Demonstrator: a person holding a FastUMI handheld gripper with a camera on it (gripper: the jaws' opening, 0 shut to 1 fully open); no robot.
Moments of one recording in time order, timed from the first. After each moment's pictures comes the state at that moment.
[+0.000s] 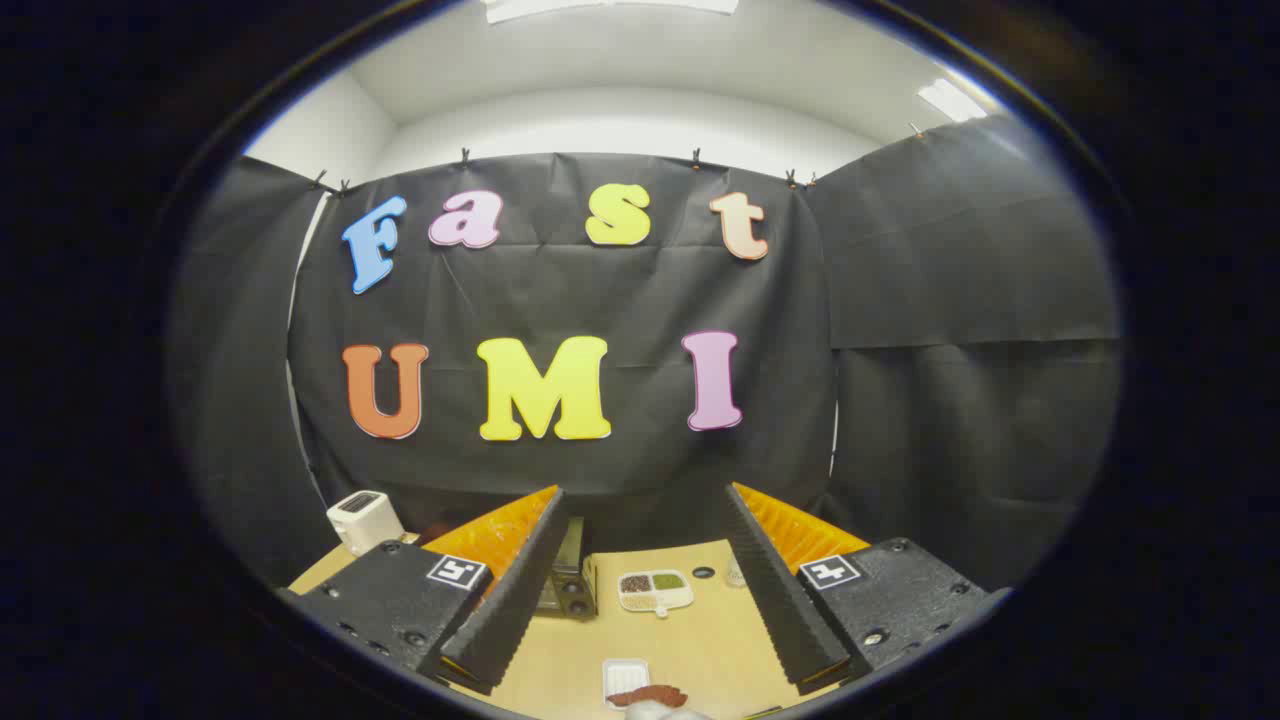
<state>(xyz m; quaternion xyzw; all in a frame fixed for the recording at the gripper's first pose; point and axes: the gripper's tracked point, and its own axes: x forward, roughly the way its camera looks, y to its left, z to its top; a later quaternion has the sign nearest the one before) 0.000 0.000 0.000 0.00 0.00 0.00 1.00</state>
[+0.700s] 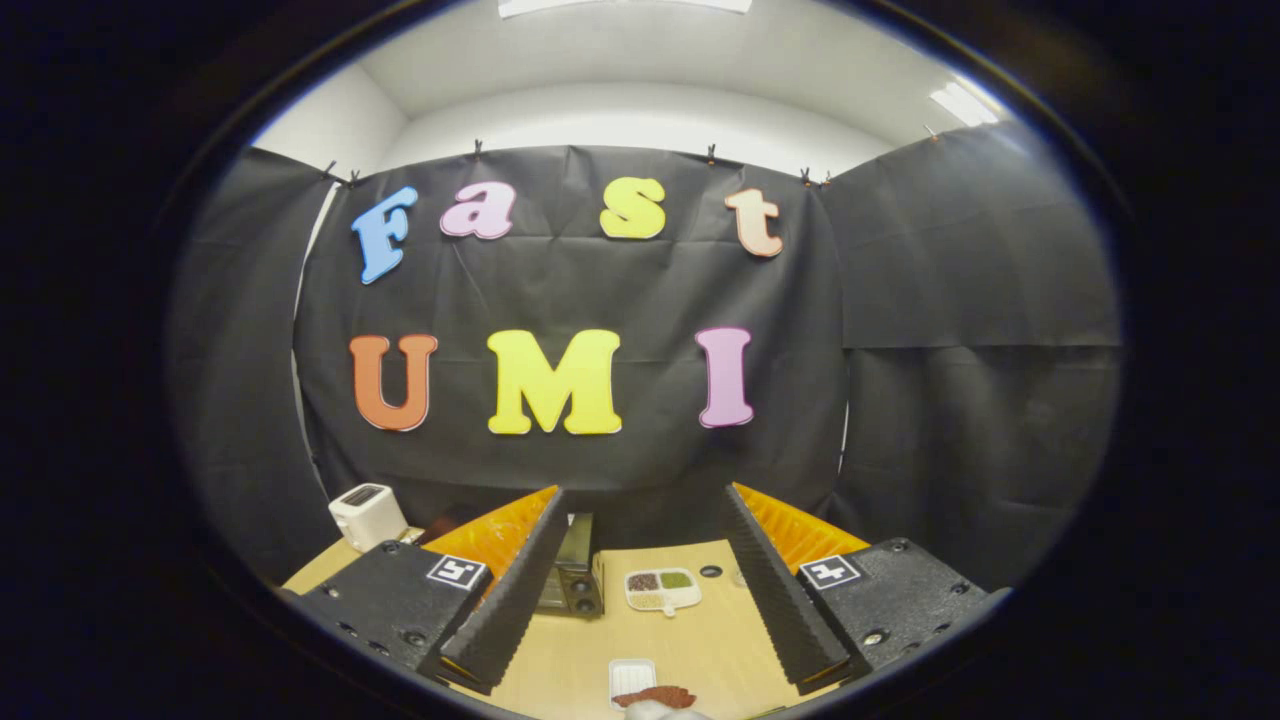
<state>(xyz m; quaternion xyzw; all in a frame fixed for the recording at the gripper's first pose) 0.012 0.019 -0.010 -0.01 0.01 0.01 1.00</state>
